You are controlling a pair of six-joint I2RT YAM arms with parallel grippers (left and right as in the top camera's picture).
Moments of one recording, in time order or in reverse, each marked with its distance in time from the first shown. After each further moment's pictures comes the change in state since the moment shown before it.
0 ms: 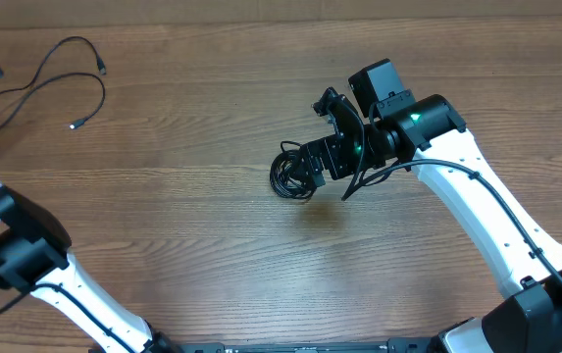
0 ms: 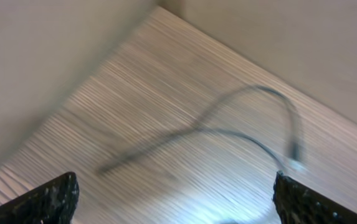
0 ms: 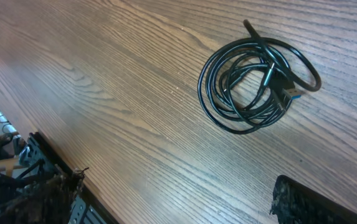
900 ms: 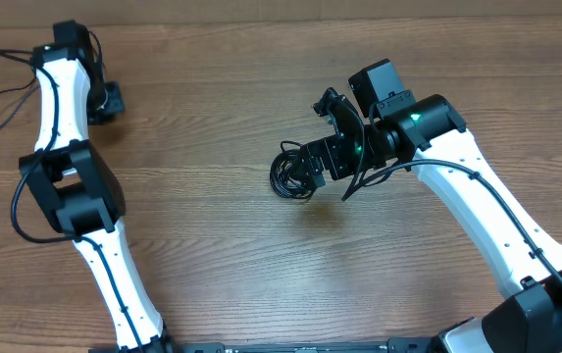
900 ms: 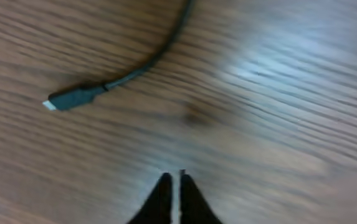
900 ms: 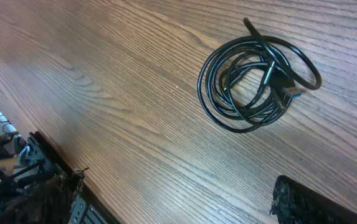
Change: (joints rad) left arm -0.362 0.260 -0.004 -0.388 -0.247 0.003; right arm 0.000 0.000 0.000 -0.004 0.000 0.000
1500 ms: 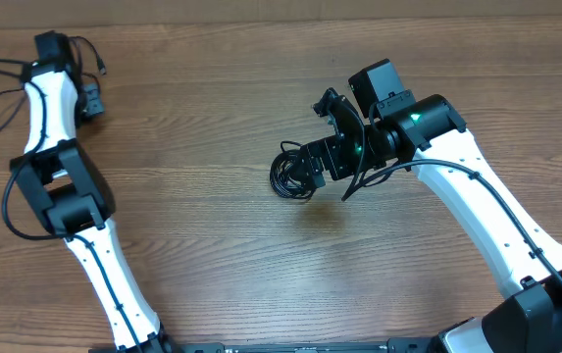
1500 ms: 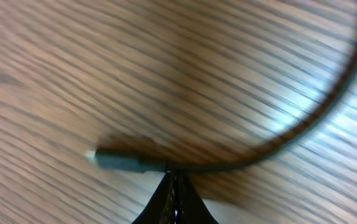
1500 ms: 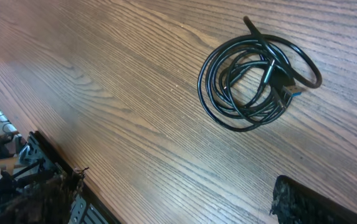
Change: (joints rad) left arm 0.093 0.076 0.007 0.224 -0.085 -0.019; right arm 0.000 0.000 0.000 -0.008 0.000 0.000
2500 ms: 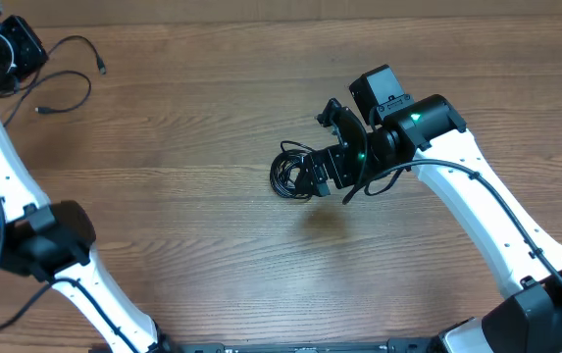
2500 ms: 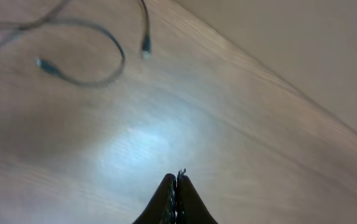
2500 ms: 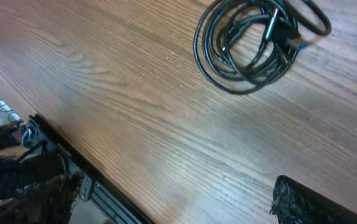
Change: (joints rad) left arm 0.089 -0.378 0.369 -0.512 0.588 -0.134; right arm 0.000 0.000 0.000 -0.113 0.003 0.014
